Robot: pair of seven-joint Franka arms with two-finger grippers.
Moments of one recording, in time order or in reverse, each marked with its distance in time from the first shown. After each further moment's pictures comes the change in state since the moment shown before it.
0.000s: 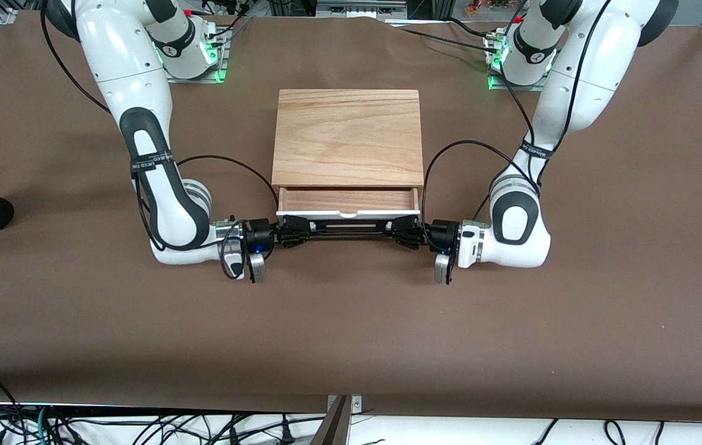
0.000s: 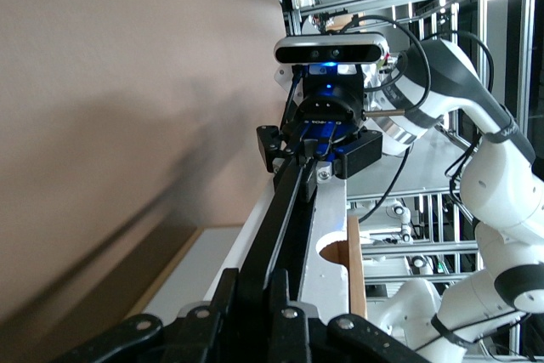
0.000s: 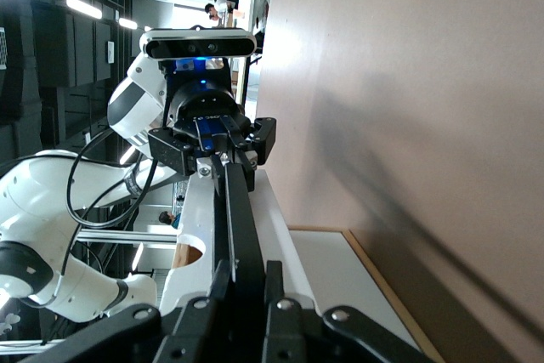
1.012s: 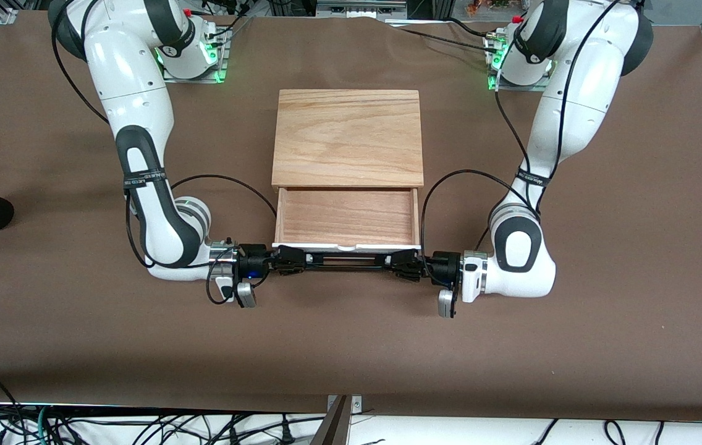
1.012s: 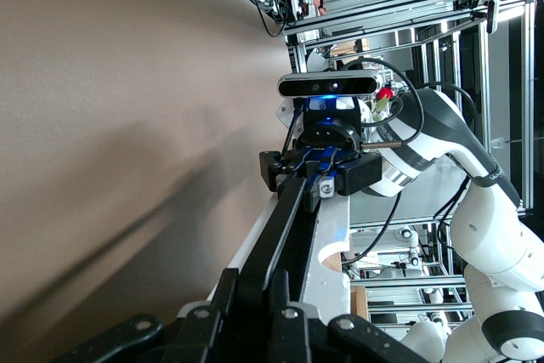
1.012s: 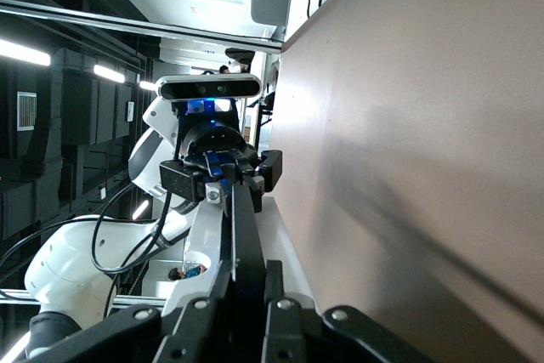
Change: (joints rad) left arm -0.024 0.177 0.053 0.324 0.005 -0.022 -0.136; right arm -0.020 0.103 -0.001 0.159 0.122 0.060 0.034
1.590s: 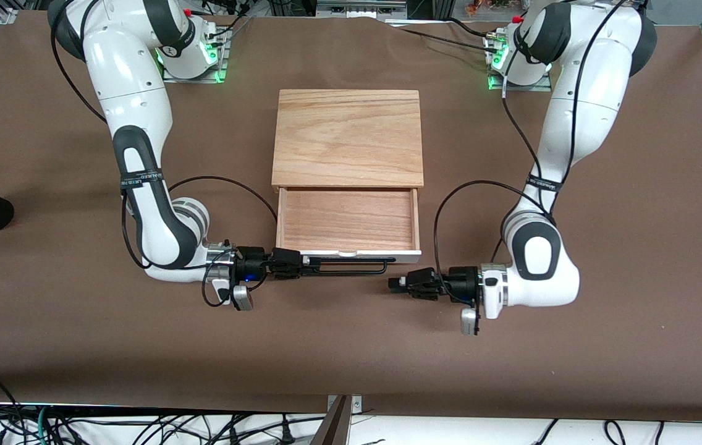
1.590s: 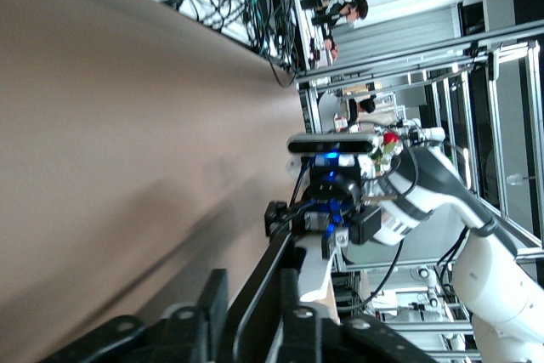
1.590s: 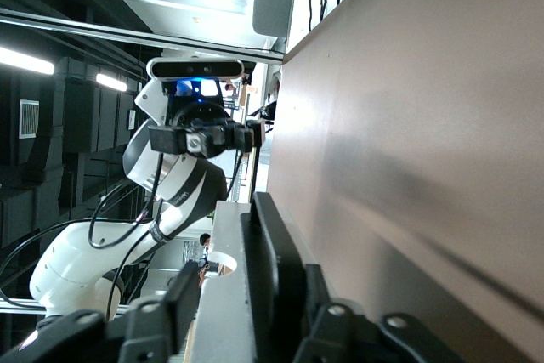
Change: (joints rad) left arm 0.033 0.011 0.024 0.093 -0.013 0.054 -0.061; right arm -0.004 0.000 -0.001 0.009 0.016 0.012 -0.001
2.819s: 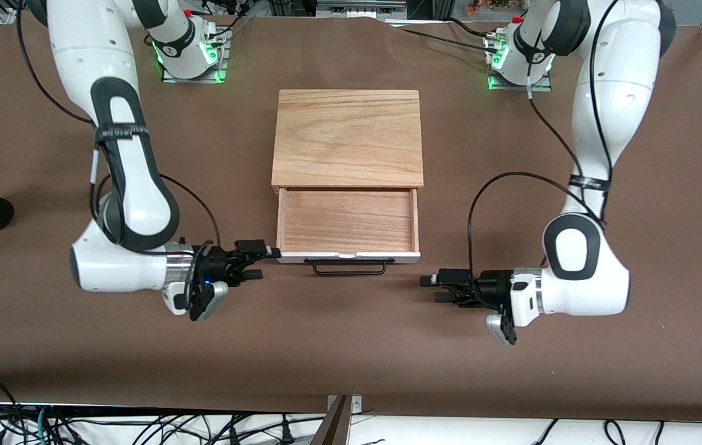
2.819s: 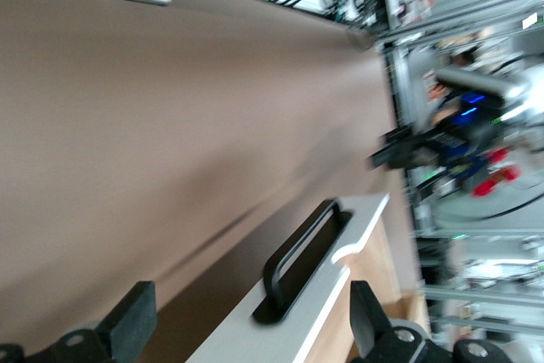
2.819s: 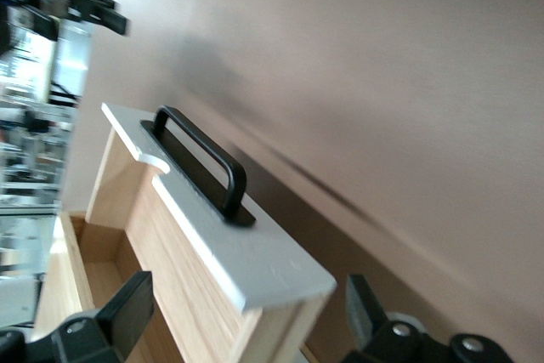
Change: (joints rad) left arm 0.058 -0.093 0.000 0.054 0.440 -0.040 -0.190; right arm -0.002 -0.168 -0.103 0.121 -0.758 -0.024 0.267
